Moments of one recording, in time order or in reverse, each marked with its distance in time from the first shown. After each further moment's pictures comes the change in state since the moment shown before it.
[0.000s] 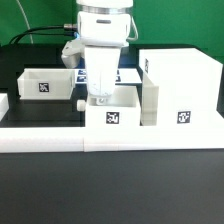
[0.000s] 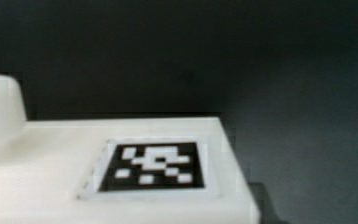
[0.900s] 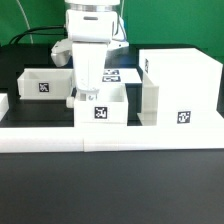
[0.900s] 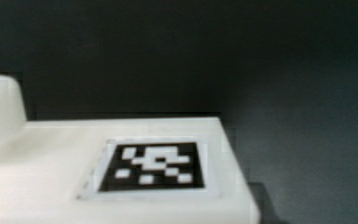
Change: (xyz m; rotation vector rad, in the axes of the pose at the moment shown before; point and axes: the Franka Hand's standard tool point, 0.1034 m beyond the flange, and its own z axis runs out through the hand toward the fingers) arm -0.020 -0.009 -0.002 -0.046 0.008 0.011
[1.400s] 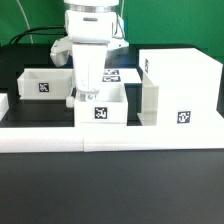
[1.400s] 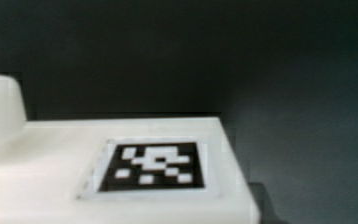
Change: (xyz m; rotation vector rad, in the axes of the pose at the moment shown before) arm -0.002 -0.003 0.000 0.039 -0.001 -0.019
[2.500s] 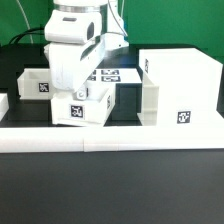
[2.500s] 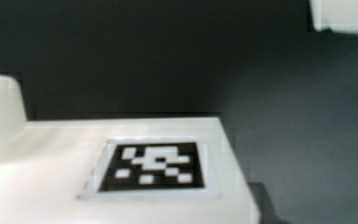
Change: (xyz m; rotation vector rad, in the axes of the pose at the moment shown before) arm -0.015 -0.018 0.002 0.030 0.014 0.145
